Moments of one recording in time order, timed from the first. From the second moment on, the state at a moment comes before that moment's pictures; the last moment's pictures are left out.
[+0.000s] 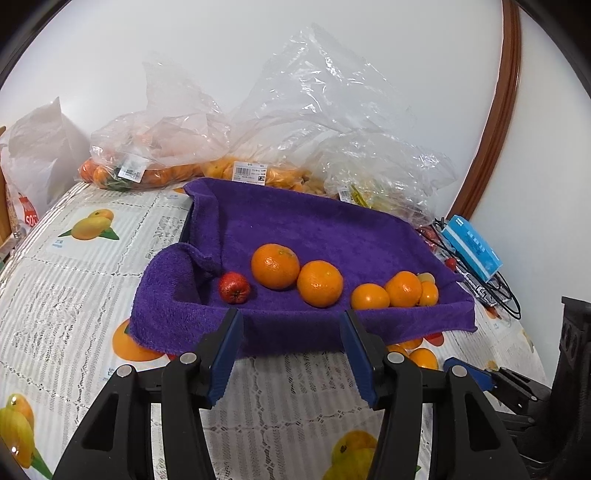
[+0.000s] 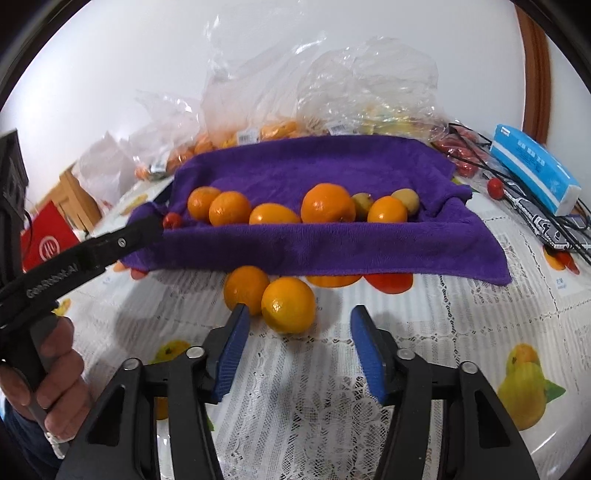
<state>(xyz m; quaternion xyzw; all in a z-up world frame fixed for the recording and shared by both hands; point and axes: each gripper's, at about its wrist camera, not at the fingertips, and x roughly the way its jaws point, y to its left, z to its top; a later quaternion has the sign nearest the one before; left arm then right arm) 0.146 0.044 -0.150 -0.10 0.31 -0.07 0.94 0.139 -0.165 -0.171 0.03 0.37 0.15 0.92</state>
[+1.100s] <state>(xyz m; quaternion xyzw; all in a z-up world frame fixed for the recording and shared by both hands) 0.147 0.042 -0.154 -0.09 0.32 -0.08 0.94 0.155 -0.168 -0.181 0.06 0.40 0.15 0.90</state>
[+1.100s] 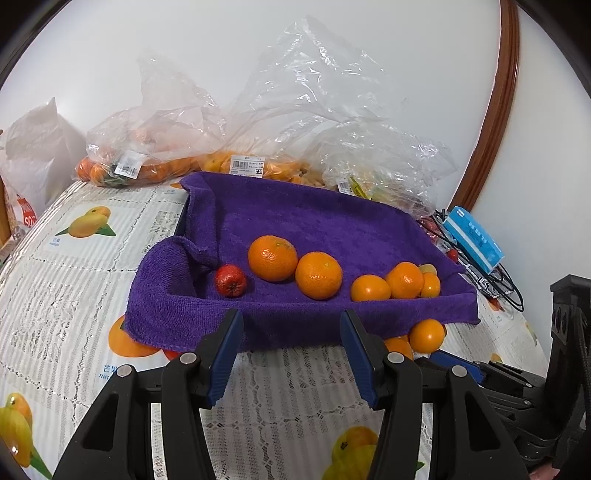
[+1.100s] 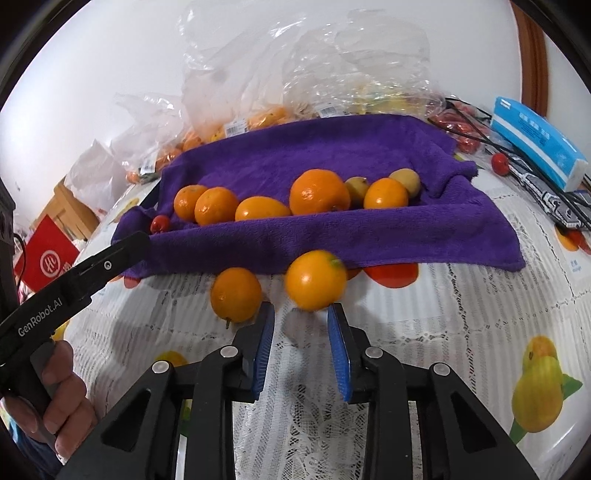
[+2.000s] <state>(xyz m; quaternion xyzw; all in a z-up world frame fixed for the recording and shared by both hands) 0.155 0.041 -0.158 -0.10 0.33 -0.08 0.93 0.180 -0.189 -0.182 0.05 0.40 0.12 0.91</state>
